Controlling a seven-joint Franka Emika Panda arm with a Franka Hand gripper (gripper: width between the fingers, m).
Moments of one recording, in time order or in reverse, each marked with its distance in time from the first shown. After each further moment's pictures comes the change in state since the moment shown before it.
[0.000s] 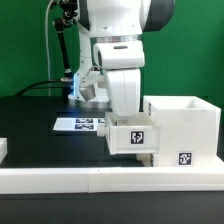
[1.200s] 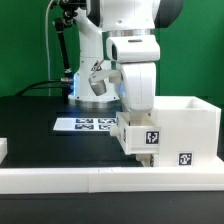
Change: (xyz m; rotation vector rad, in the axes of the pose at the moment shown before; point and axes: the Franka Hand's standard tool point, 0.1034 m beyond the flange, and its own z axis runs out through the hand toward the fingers) arm 0.014 0.008 -0.011 -0.019 -0.013 -0.032
